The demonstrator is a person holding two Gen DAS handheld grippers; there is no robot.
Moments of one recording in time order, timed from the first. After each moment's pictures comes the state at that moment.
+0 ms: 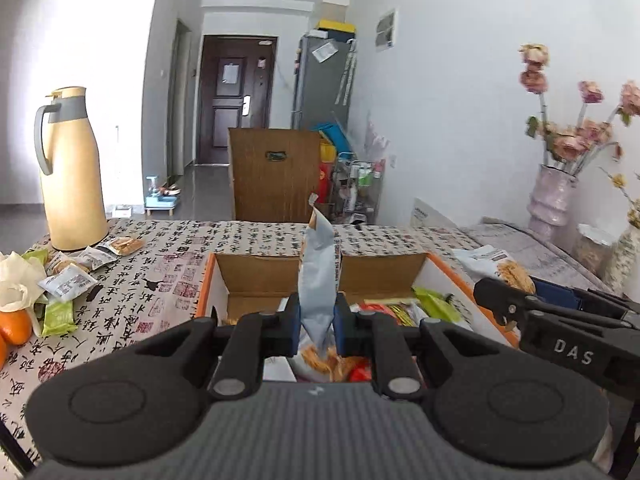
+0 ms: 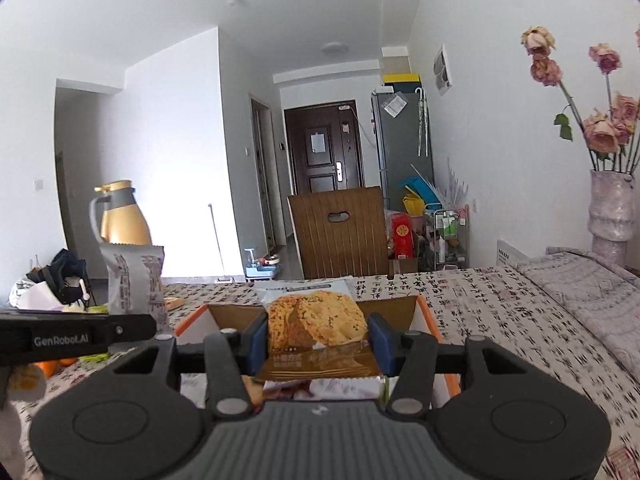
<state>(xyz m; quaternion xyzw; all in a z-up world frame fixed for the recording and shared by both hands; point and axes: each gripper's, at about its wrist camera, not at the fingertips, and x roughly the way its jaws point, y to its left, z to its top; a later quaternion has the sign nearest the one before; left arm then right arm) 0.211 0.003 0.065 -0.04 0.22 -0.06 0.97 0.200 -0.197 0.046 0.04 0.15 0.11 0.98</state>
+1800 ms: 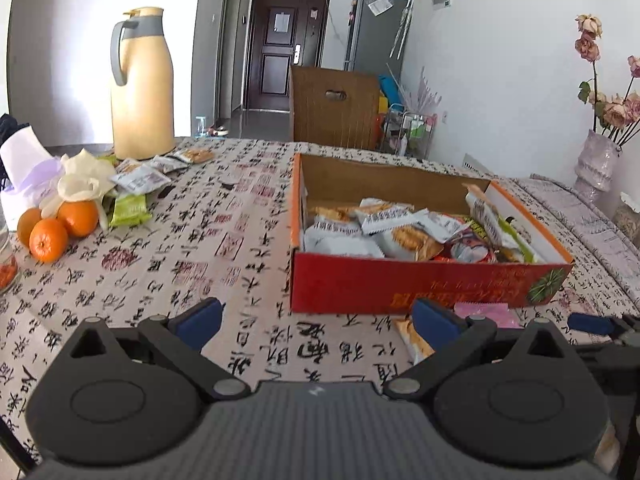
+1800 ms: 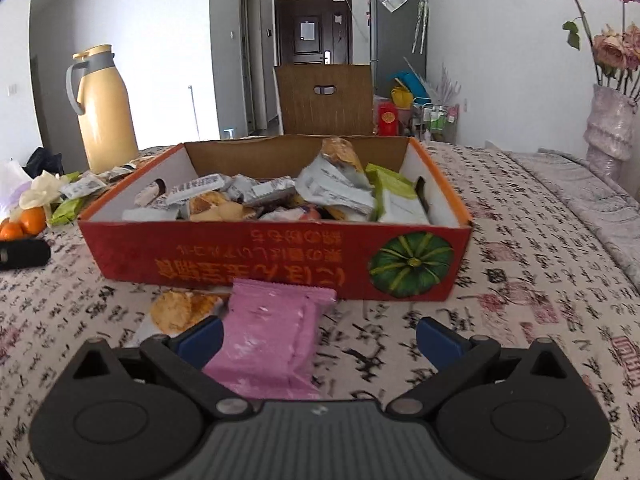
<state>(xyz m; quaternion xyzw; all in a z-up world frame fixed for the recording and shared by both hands) 0.148 0.058 0.010 -0.06 0.30 0.00 0.95 0.183 -0.180 -0.032 -0.01 0.32 0.09 0.94</state>
